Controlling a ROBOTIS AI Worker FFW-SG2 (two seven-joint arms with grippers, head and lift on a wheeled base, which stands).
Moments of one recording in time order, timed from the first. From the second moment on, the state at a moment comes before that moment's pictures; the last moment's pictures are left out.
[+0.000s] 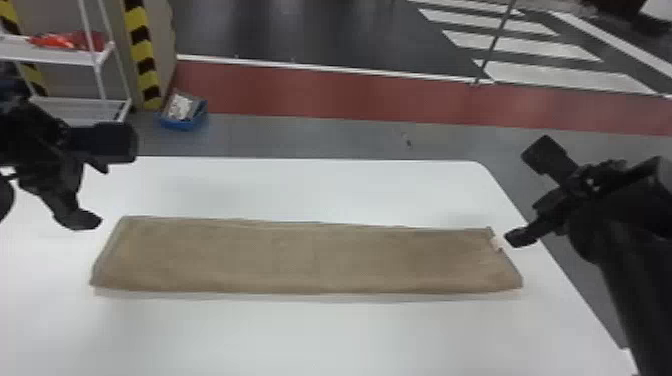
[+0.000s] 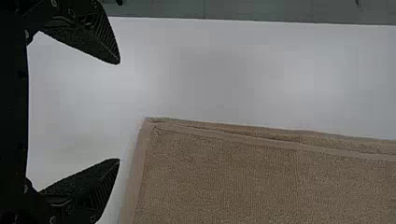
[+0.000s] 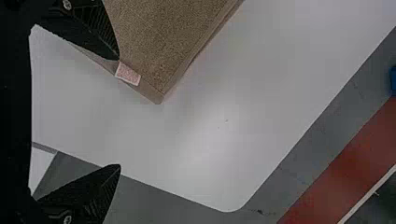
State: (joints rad) left arm -0.64 0.52 -0.50 -1.31 -0.78 0.32 -1.21; right arm -0.39 -0.48 -0.13 -1.37 0.87 0.70 1.18
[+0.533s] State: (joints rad) left arm -0.53 0.53 -0.32 -1.42 -0.66 0.46 -1.23; right arm -0.35 -0.47 -0.19 -1.45 0.78 0.89 1.18
